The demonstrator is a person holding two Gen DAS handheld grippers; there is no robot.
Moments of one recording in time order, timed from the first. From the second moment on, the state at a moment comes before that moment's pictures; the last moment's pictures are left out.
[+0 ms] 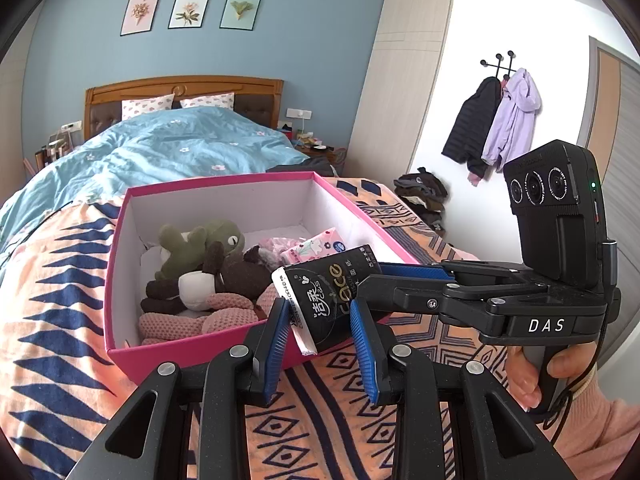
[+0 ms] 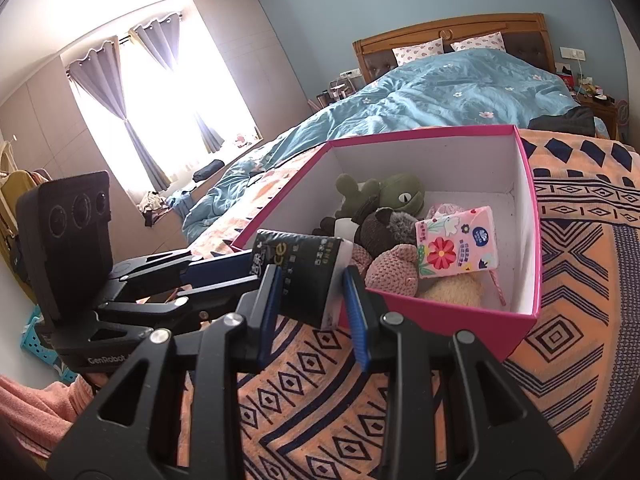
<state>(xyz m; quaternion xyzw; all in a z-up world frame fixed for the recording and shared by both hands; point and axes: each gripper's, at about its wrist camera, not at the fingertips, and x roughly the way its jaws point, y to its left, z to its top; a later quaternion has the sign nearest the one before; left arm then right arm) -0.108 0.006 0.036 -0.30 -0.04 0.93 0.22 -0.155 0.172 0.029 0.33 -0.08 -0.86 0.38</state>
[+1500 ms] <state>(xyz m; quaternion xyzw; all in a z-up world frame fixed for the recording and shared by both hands) -0.137 -0.005 0.034 -0.31 -0.04 0.93 0.21 -0.174 0.162 0.036 0.32 -0.08 -0.86 0.38</state>
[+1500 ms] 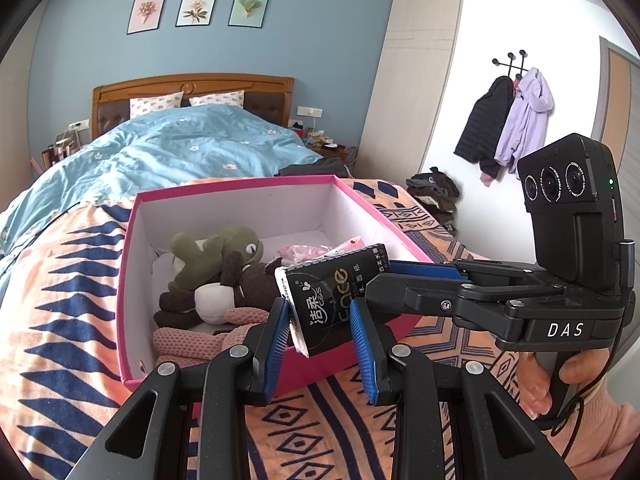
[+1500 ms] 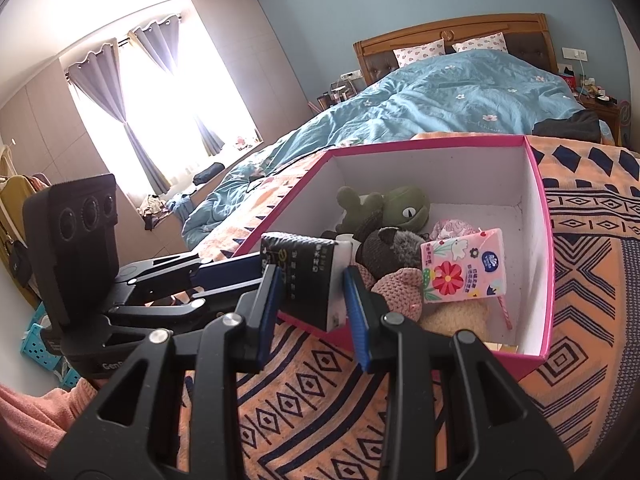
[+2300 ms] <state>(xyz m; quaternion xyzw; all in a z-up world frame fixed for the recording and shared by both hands) -0.151 -0.010 0.025 -0.32 -0.04 0.93 0.19 -0.189 0.154 0.027 0.34 -0.08 -0.86 0.38</state>
